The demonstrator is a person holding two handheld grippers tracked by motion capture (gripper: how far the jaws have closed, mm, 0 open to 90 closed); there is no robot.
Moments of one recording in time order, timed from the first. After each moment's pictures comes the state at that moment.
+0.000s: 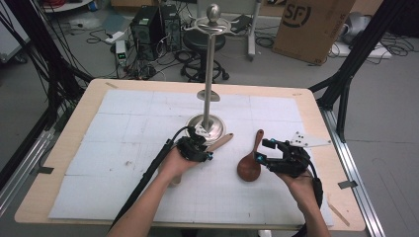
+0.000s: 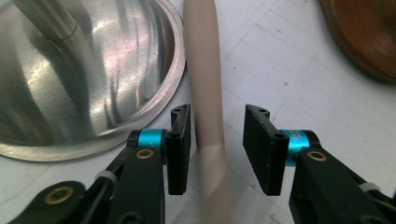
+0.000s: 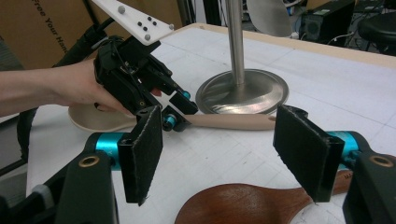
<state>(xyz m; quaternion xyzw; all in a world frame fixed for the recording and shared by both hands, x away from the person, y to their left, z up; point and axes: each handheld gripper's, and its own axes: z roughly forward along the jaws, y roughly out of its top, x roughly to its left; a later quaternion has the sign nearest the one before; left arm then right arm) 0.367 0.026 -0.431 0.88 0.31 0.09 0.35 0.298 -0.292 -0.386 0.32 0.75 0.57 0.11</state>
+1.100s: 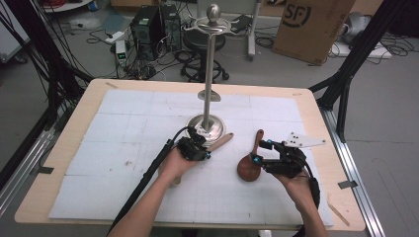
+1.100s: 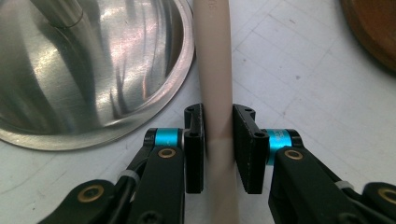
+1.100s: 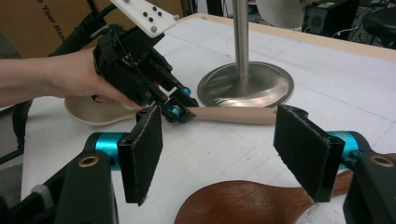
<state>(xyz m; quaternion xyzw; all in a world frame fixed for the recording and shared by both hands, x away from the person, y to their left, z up) 0.366 0.026 -0.430 0.88 0.32 0.09 0.34 0.300 -0.284 -0.390 0.31 0.76 0.56 0.11</state>
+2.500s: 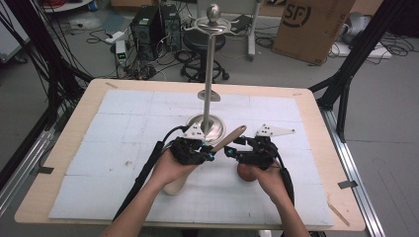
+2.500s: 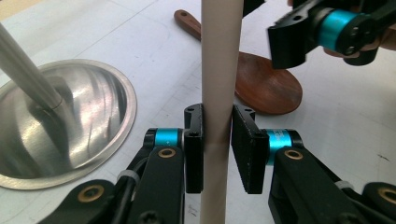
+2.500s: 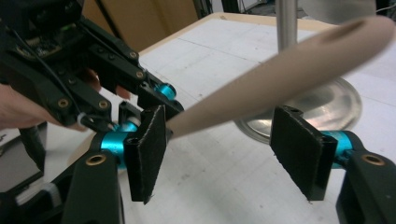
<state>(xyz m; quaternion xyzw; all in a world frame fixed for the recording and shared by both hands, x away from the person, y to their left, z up) 0.323 0.039 -0.375 0.86 0.24 0.08 0.45 0.324 -0.216 -0.390 0.33 0.75 0.57 0.05</state>
